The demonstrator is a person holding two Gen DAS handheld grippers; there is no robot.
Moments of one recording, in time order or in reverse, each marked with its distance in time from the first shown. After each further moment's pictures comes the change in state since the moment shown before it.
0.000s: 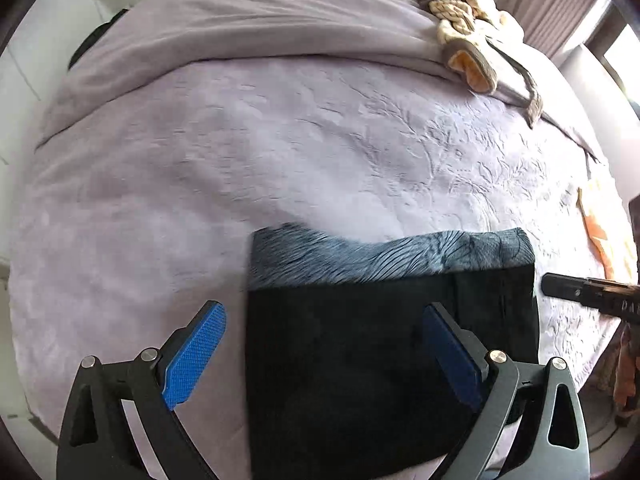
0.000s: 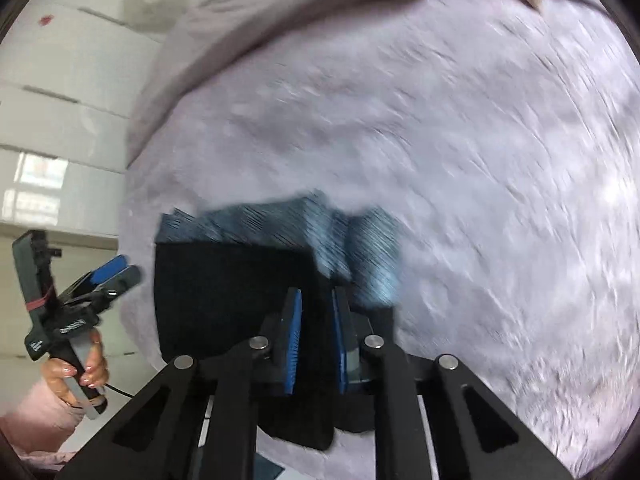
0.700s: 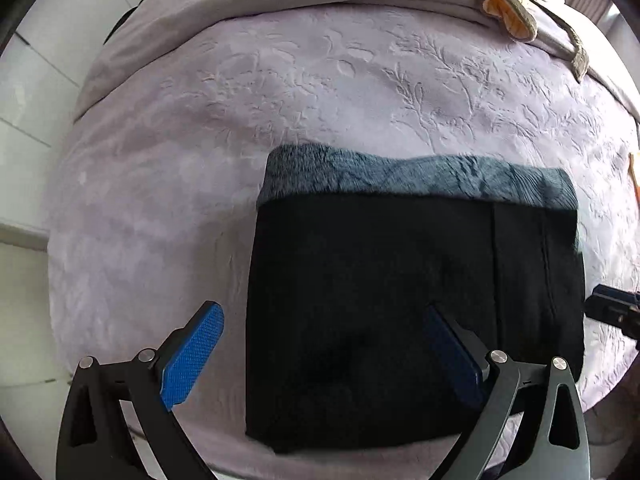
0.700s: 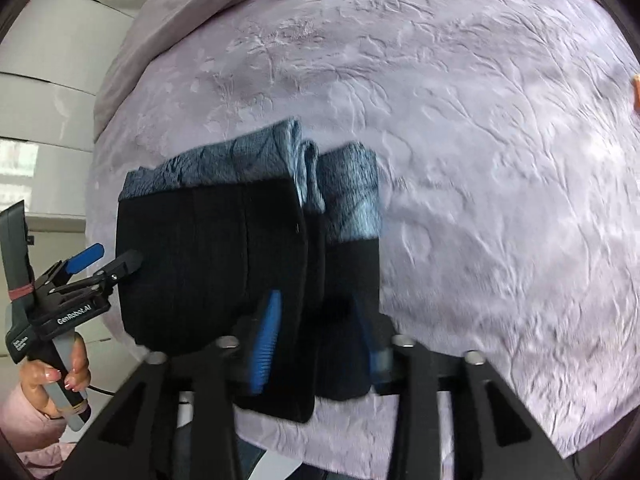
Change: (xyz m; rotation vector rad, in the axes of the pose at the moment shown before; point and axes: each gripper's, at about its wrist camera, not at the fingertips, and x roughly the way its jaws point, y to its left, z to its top) left arm -0.002 -0.030 -0.037 -0.031 0.131 0.239; right arm 0.022 -0.001 -0.026 0.035 0.103 -0.114
